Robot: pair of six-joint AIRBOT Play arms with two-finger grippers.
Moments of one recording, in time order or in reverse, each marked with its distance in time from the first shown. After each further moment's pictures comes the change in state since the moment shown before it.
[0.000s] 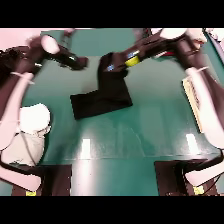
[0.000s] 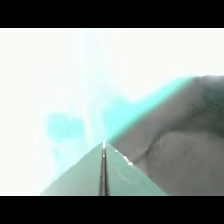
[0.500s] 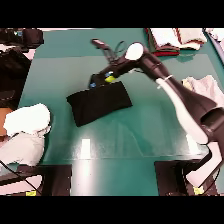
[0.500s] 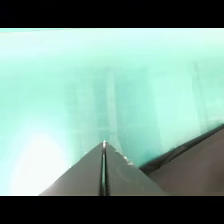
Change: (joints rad) left arm 0.127 0.264 0.001 0.073 -0.040 0.029; right arm 0.048 -0.084 -0.056 -0.150 -0.086 -0.014
